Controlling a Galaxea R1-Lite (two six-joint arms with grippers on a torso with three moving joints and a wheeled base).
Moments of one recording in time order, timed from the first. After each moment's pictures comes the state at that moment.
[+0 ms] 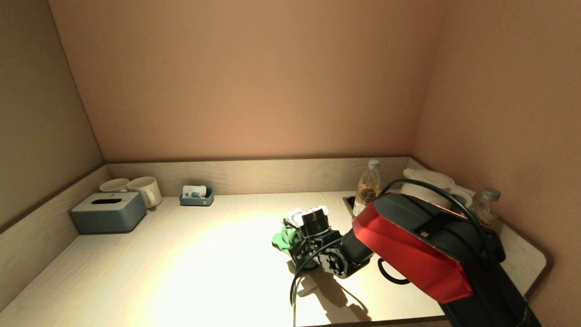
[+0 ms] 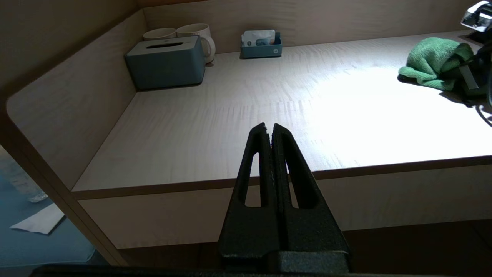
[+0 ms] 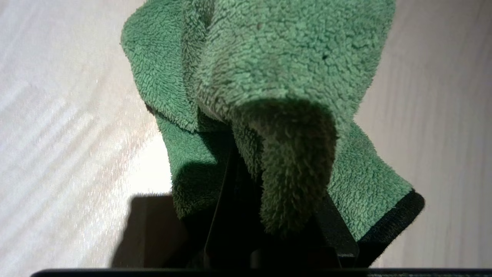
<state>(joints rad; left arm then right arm) 0.00 0.00 0.00 0.01 -0.02 0.06 0.52 2.51 -1.38 -0.49 -0.15 -0.14</state>
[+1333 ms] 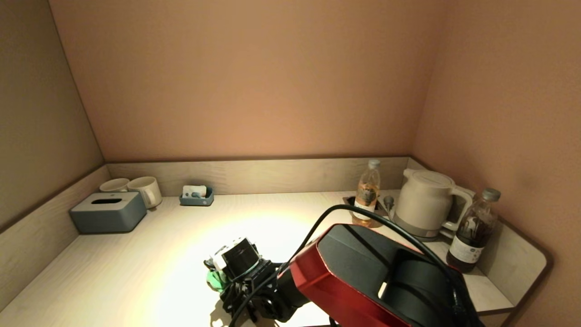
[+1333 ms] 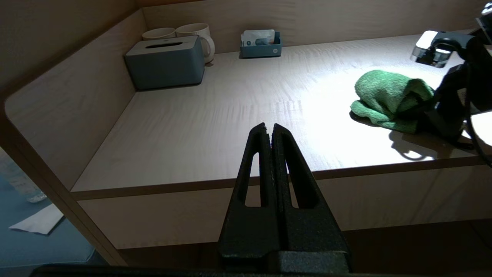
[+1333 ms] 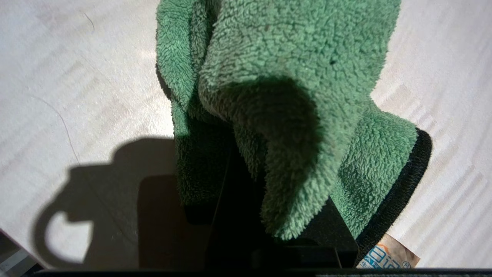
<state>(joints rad) 0.00 0.00 0.00 0.01 -0.02 0.06 0.87 2.50 -1.48 -0.28 -0.17 -0.12</state>
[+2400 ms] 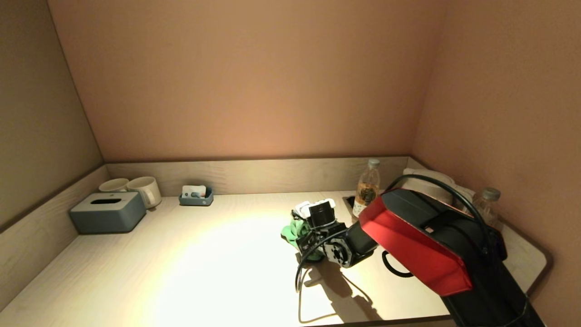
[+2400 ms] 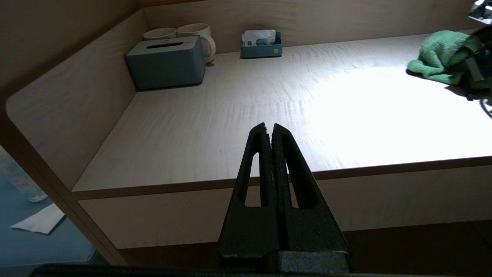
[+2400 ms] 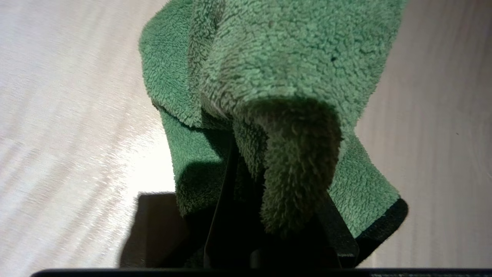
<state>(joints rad) 0.00 0.00 0.00 0.01 -0.02 0.06 0.49 2.52 -1.45 -0.44 -0.17 -0.14</state>
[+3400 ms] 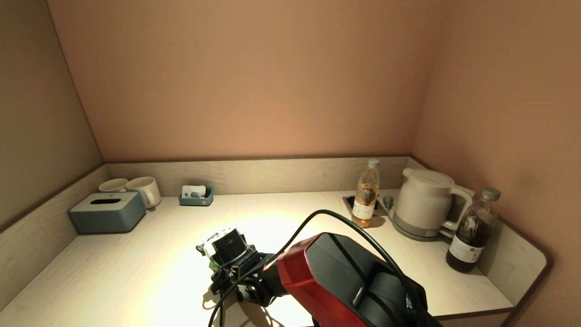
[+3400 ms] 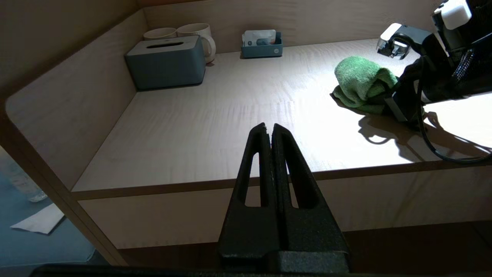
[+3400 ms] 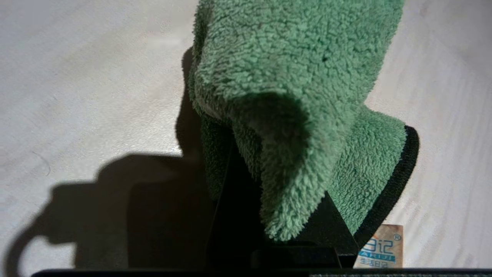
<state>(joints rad) 0.00 0.00 0.00 0.01 -0.01 0.06 0.87 2.67 -1.83 -0.19 -0.24 -0.13</state>
